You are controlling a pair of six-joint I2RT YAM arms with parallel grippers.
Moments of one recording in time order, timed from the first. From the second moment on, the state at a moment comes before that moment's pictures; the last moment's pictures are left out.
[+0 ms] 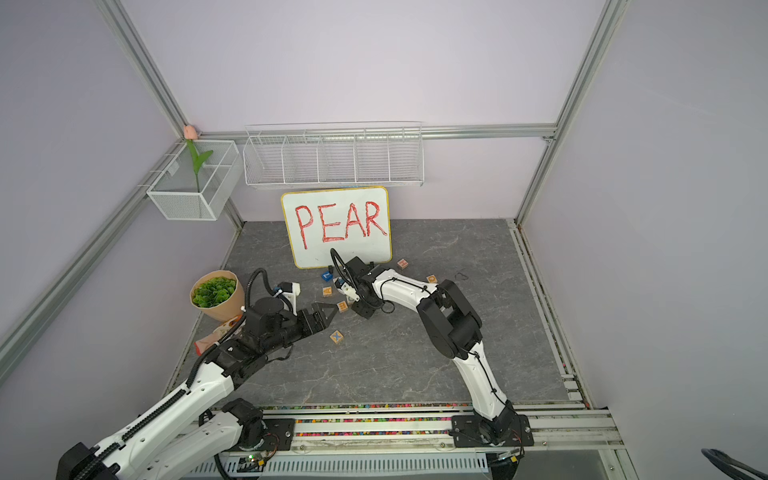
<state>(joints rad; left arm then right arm) -0.56 0.86 0.53 -0.19 0.18 -0.83 0.80 2.19 1.67 -0.73 -0.01 -0.22</state>
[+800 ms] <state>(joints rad) -0.56 0.86 0.53 -0.20 0.26 -0.75 0.88 1.82 1.20 -0.54 0.05 0.67</state>
